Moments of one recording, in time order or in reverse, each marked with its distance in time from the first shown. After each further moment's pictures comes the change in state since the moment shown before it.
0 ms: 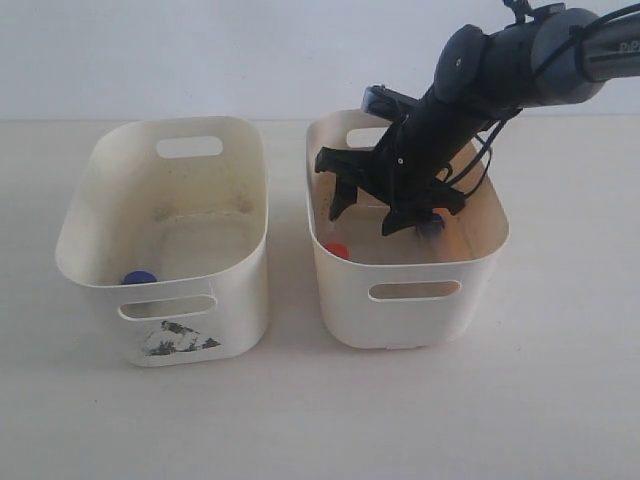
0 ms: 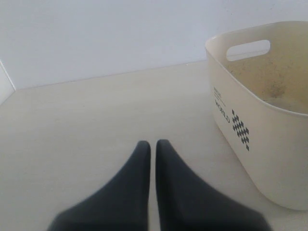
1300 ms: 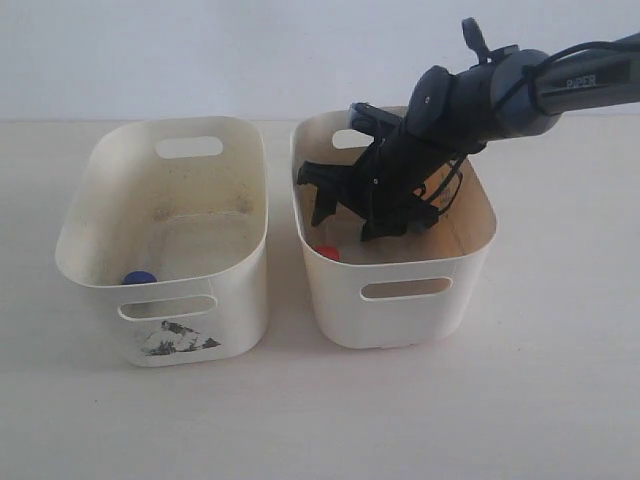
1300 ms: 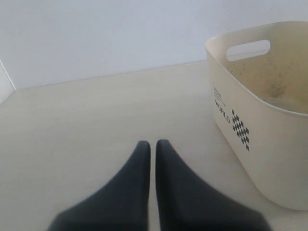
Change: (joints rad) left arm 0.000 0.000 0.000 0.000 0.000 0.000; right arm 0.039 0.097 -0.008 0.039 -0.155 -0.002
